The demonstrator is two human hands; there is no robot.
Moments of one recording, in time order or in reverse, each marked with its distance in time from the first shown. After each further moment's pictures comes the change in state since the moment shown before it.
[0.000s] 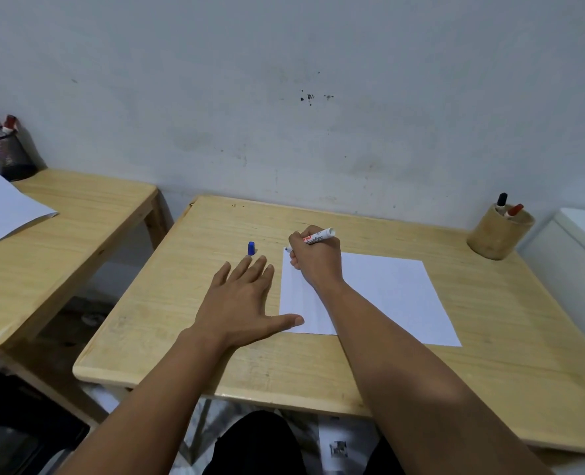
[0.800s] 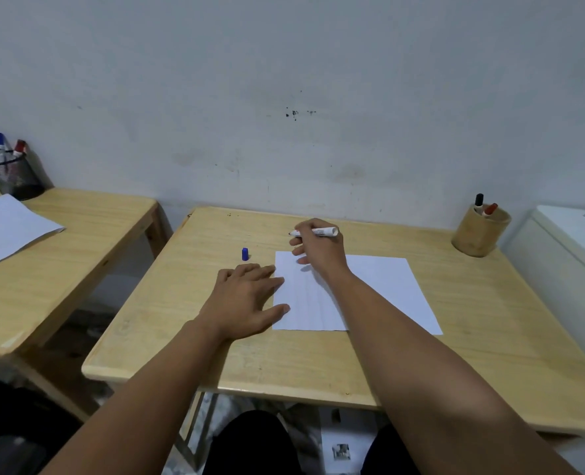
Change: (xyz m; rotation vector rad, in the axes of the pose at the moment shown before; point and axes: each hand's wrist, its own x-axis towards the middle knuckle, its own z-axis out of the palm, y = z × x) left_hand 0.006 0.005 -0.012 -0.024 0.038 0.158; right_hand -0.005 -0.038 -0.037 0.076 -0.057 0.030
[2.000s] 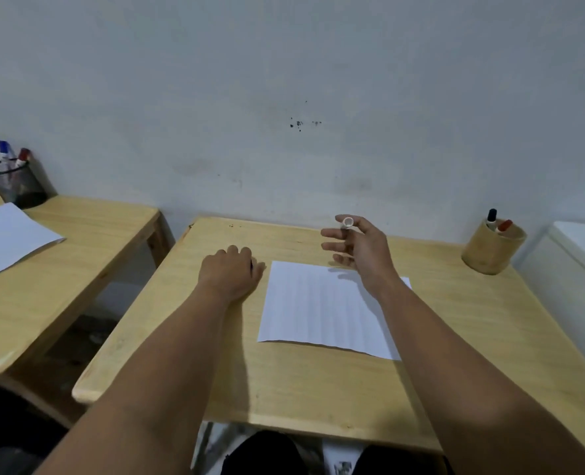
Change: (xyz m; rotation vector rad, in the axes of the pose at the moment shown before) left_hand 0.082 -0.042 -0.008 0.232 -0.048 -0.365; right_hand 0.012 -0.030 -0.064 0.237 -0.078 0.007
